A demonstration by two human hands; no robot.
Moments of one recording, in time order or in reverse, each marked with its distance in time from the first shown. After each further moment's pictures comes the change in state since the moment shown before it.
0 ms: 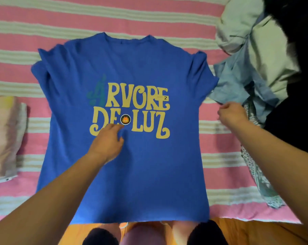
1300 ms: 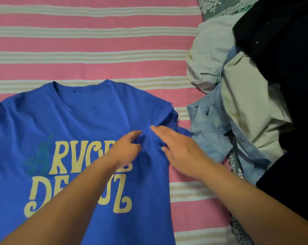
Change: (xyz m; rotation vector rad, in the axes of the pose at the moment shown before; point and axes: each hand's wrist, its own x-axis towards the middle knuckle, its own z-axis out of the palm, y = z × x) left_hand 0.194 0.209 0.017 -0.462 -0.215 -0.079; right_hand 0.097 -0.044 0.004 -0.057 -0.311 -0.958
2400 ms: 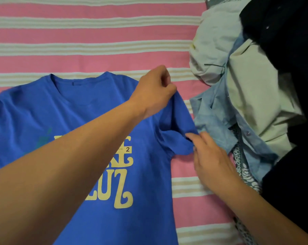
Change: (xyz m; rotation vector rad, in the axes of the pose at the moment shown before) left_hand 0.023 0.133 -0.013 0.039 0.258 0.519; right_hand -0.061 0.014 0.000 -0.247 0.266 0.193
